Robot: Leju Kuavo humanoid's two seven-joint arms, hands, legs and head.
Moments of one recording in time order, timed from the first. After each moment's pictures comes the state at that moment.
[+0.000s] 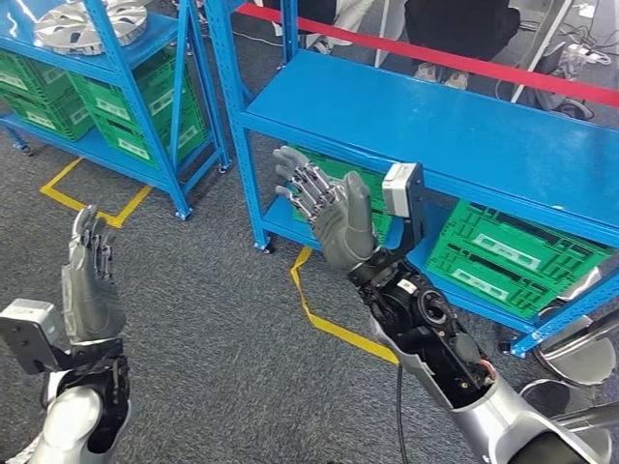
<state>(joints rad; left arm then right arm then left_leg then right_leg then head) -0.24 0.07 -0.45 -1.56 0.19 0.40 -0.33 -0.40 -0.09 0.54 -1.66 -0.41 0.05 -0.06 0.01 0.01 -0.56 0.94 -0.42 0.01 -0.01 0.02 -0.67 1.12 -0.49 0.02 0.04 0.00</state>
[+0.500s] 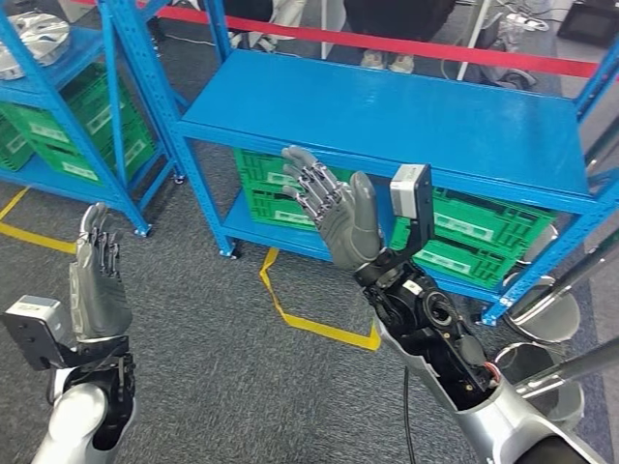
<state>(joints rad) -0.24 0.06 -0.45 -1.56 0.19 0.39 -0.33 -0.39 -0.09 0.54 -1.66 -0.41 0.04 -0.06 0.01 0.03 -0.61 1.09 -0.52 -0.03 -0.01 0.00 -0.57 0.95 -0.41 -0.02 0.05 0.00</state>
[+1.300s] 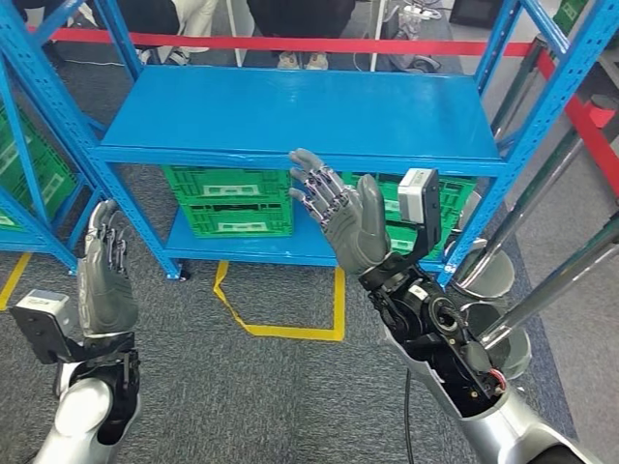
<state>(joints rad) -0.25 0.06 -0.45 -1.56 0.19 0.38 -0.33 -0.39 -0.09 0.54 -1.67 -0.41 0.03 -0.06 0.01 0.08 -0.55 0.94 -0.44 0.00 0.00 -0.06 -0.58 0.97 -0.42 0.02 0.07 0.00</state>
